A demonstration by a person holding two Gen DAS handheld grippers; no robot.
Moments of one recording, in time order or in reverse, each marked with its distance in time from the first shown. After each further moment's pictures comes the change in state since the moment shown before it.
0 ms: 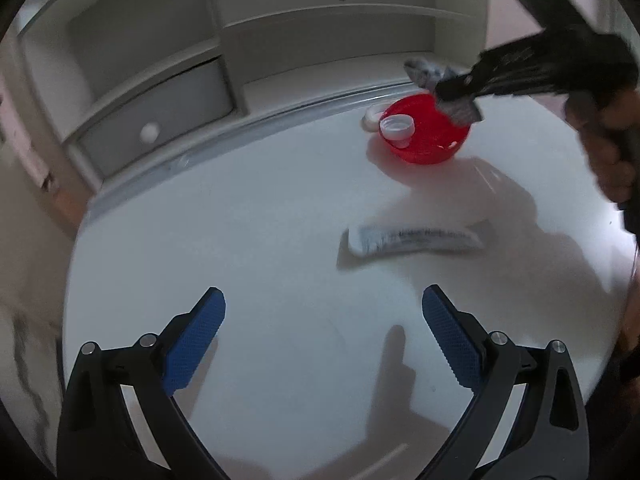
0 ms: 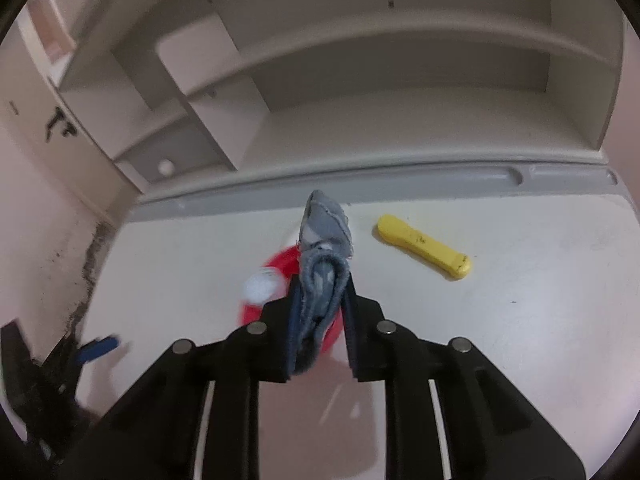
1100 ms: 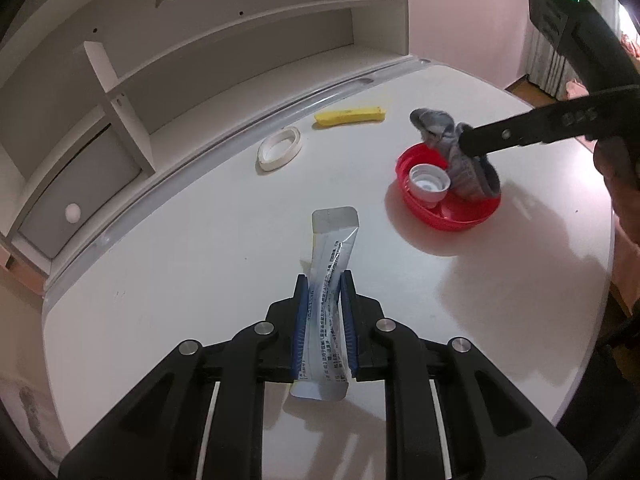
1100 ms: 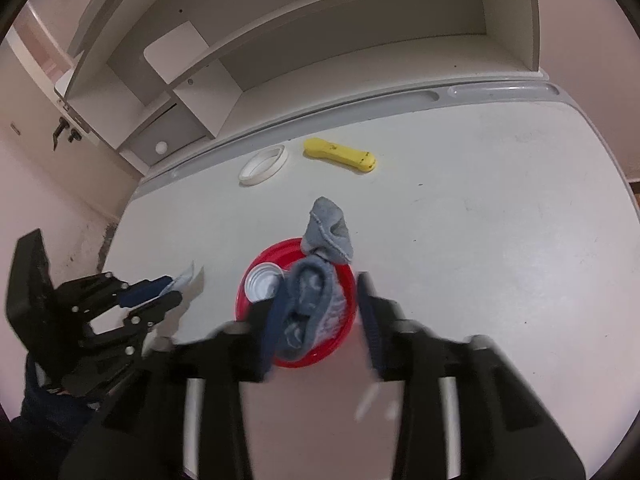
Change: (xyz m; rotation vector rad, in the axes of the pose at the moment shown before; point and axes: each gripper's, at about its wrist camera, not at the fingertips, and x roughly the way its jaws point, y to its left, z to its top) left arm 0.016 -0.062 0.040 0.165 0.006 -0.122; right arm -0.048 -0.064 -0.063 0.098 0.065 0.017
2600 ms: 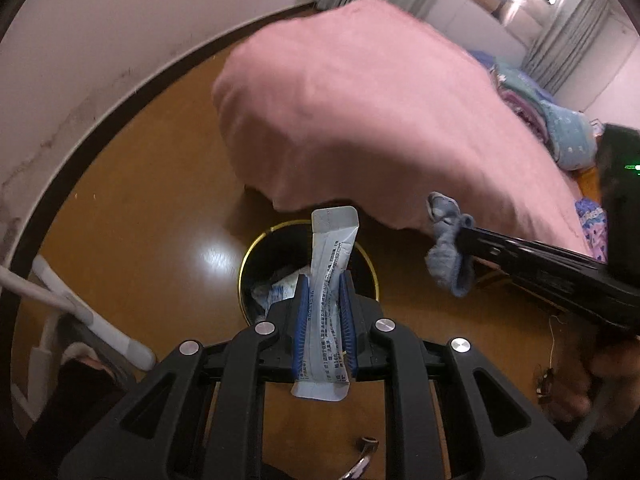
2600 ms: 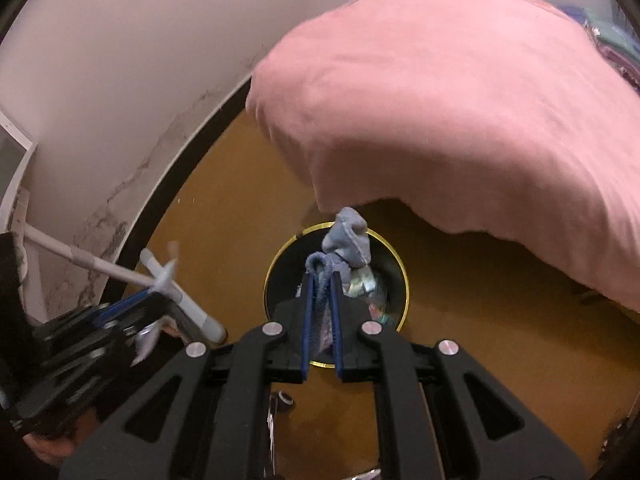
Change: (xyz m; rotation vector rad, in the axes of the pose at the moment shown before) left arm 0.144 -0.544 -0.002 0.313 0.198 -0.696; right arm -0.223 -0.353 -0.425 0.909 -0.200 -0.621
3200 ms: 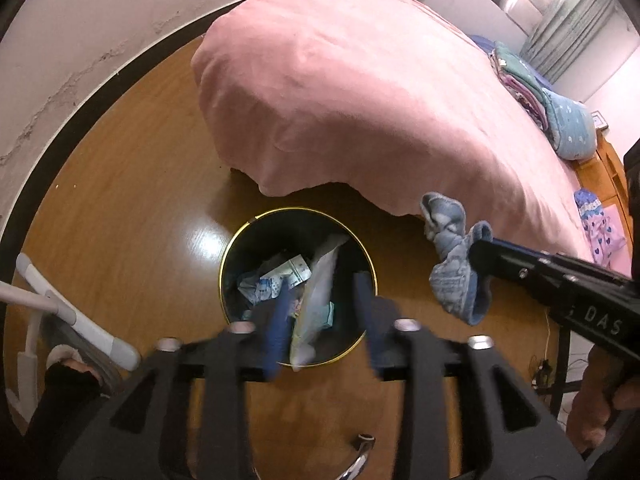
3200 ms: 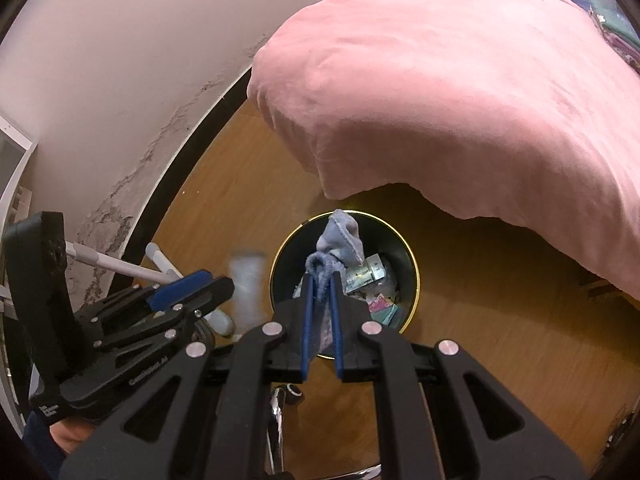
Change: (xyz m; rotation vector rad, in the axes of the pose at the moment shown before) left arm 0.045 -0.005 0.015 0.000 0.051 -0.036; right arm 0.007 0.000 0.002 0.014 0.029 0.021
